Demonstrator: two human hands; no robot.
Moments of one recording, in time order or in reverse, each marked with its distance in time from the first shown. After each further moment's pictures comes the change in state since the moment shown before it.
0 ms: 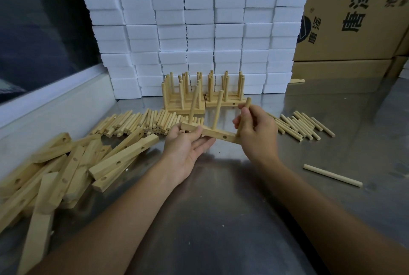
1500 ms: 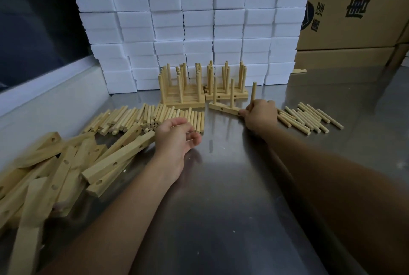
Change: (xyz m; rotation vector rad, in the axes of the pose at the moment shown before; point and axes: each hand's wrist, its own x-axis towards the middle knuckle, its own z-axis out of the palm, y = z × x) left_hand 0.012 0.009 -0.012 0.286 0.223 0.139; right_hand 0.077 0.058 0.016 -0.651 -0.230 0.430
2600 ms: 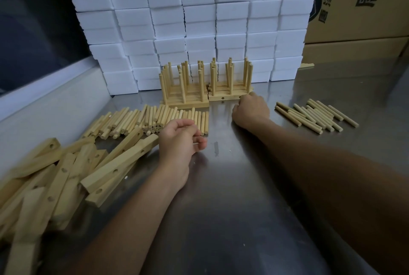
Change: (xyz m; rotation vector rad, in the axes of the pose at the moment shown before) left_hand -0.004 -0.003 0.002 0.111 -0.009 0.084; right_hand 0.026 -0.019 0.037 -0.314 0.066 -0.198
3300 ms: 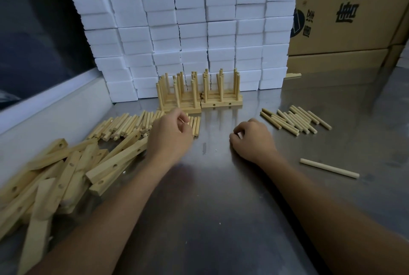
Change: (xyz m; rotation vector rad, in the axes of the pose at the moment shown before) left_hand -0.011 0.024 -0.001 0.971 0.025 0.583; right_hand -0.101 0.032 -0.045 0.229 -0.053 -0.102
